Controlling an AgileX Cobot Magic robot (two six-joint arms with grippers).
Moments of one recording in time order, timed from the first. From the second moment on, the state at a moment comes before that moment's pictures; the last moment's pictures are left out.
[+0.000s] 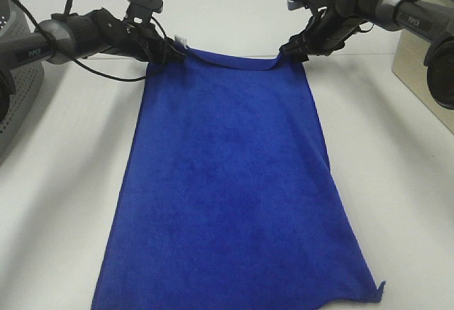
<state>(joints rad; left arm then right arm) -0.22 2.75 -2.32 -0.51 0.23 0.66 0.15 2.70 -2.41 0.09 0.64 -0.28</state>
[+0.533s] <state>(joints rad) -0.22 2.74 -2.32 -0.58 0.23 0.61 0.15 2.70 -2.41 0.18 0.61 -0.28</state>
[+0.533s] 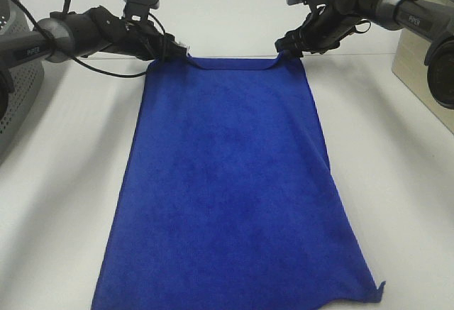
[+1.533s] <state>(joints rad) -0.22 2.38 -2.32 -0.29 0.98 0.16 0.15 2.32 -2.41 0.17 1.22 -0.18</state>
